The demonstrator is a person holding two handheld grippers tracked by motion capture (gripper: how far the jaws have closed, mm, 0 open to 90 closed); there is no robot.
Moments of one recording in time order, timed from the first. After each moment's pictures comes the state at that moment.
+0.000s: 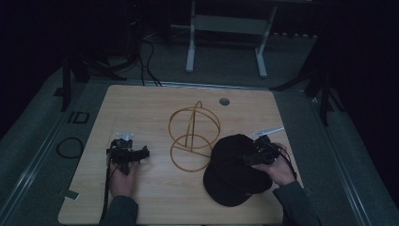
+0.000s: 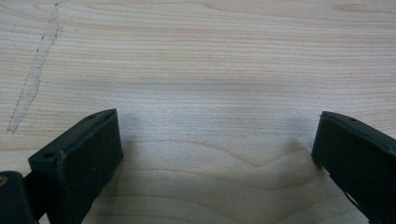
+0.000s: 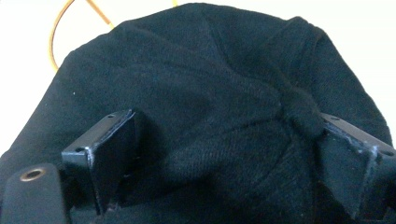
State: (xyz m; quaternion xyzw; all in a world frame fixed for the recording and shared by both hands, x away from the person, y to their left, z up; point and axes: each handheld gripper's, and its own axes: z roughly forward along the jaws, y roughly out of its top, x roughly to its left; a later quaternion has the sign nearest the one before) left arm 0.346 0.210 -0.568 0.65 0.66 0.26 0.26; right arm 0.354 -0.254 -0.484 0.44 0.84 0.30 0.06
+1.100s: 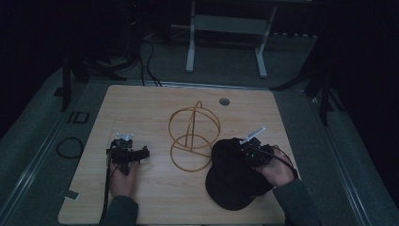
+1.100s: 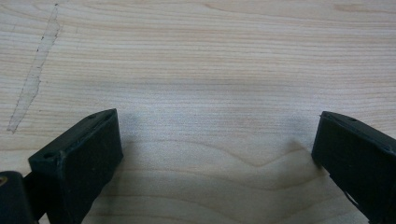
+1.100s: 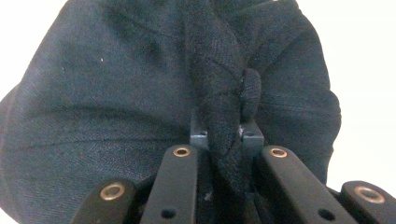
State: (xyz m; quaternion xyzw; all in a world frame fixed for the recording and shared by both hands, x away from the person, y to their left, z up) left arm 0.346 0.210 -0.568 0.65 0.66 0.26 0.26; right arm 0.337 -0.219 -0.463 0.37 0.91 0.16 0.12
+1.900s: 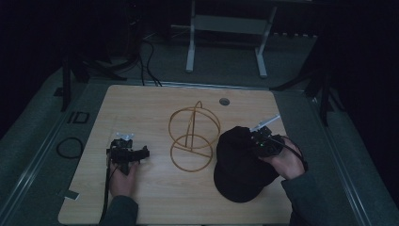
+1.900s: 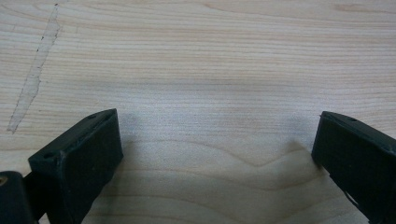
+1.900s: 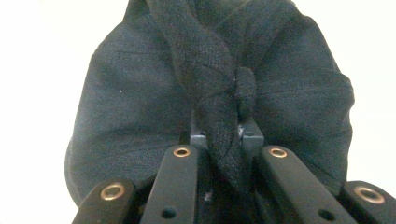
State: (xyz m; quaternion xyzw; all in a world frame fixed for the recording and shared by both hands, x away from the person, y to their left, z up) left arm 0.346 0.210 -0.568 0.65 0.66 0.26 0.26; right arm 0.346 -0.238 -0.420 0.39 0.89 0.20 0.12
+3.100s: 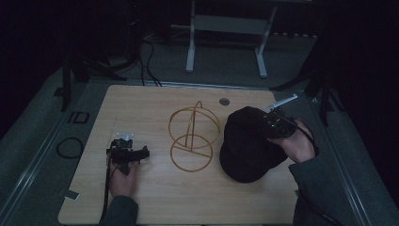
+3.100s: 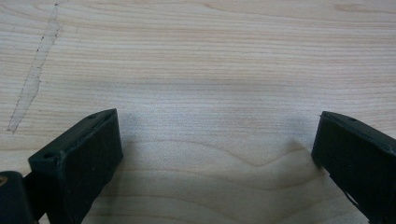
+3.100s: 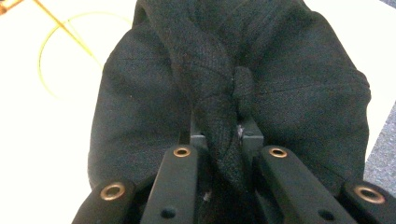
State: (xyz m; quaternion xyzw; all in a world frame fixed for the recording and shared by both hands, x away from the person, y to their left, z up) left arm 0.346 0.210 -0.568 0.65 0.66 0.26 0.26; right arm 0.372 -0.258 -0.373 0.42 0.86 0.24 0.14
